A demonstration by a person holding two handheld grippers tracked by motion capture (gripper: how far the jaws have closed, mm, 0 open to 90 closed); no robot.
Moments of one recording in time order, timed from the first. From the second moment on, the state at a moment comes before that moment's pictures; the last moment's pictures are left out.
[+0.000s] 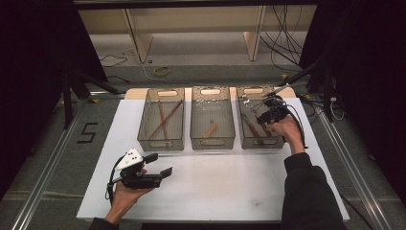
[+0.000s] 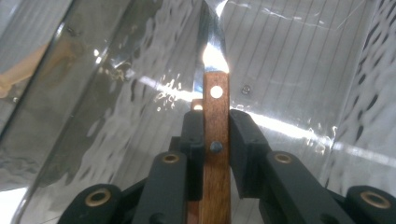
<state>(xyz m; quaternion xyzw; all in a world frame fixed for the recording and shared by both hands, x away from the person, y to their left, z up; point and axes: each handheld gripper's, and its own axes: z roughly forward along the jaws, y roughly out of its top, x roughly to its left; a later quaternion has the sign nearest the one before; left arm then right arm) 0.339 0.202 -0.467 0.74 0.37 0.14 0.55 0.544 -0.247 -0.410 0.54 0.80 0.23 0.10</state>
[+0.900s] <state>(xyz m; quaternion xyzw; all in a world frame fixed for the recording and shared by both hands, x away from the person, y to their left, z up) 0.339 0.202 -0.467 0.74 0.37 0.14 0.55 0.532 -0.243 -0.394 0.52 0.79 0.29 0.10</state>
